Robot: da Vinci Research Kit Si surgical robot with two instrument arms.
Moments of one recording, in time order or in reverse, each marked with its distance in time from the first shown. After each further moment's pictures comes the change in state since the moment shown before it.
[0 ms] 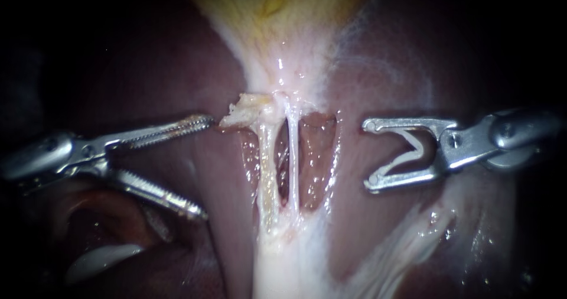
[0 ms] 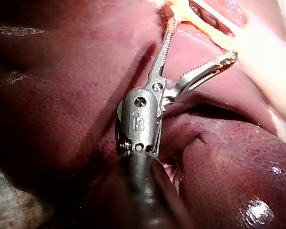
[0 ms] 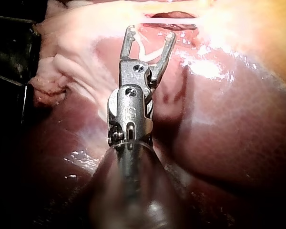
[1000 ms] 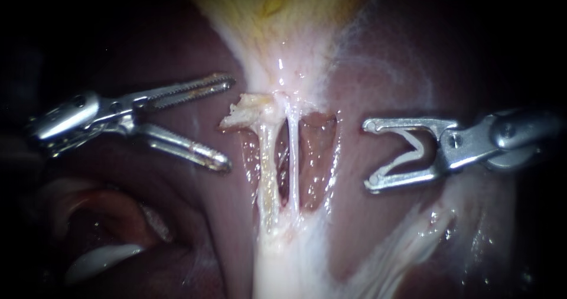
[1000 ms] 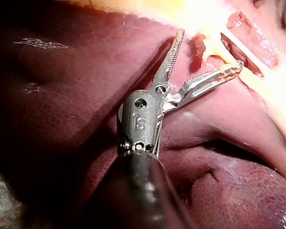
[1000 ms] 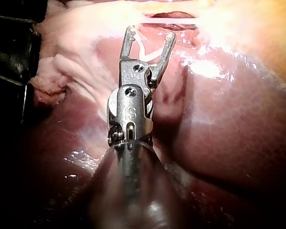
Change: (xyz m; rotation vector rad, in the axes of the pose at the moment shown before) right arm 0.000 0.000 0.000 0.000 0.000 0.000; left arm 0.001 0.007 0.003 -0.061 0.023 -0.108
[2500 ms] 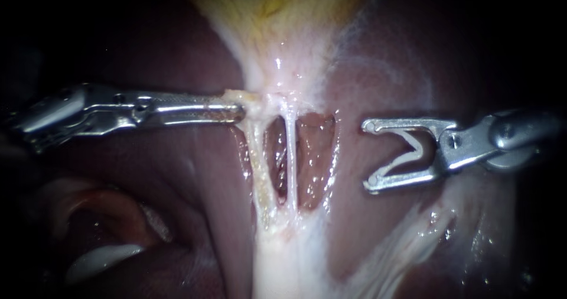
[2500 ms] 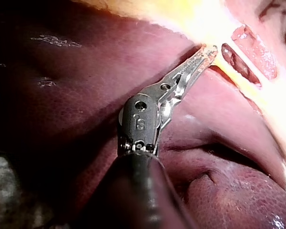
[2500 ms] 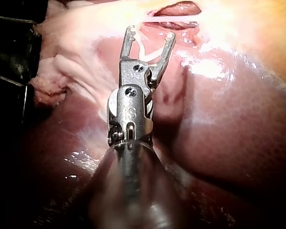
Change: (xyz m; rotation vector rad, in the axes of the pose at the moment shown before) right arm 0.000 0.000 0.000 0.000 0.000 0.000; left arm -0.003 -0.001 -0.004 -0.058 0.094 -0.128
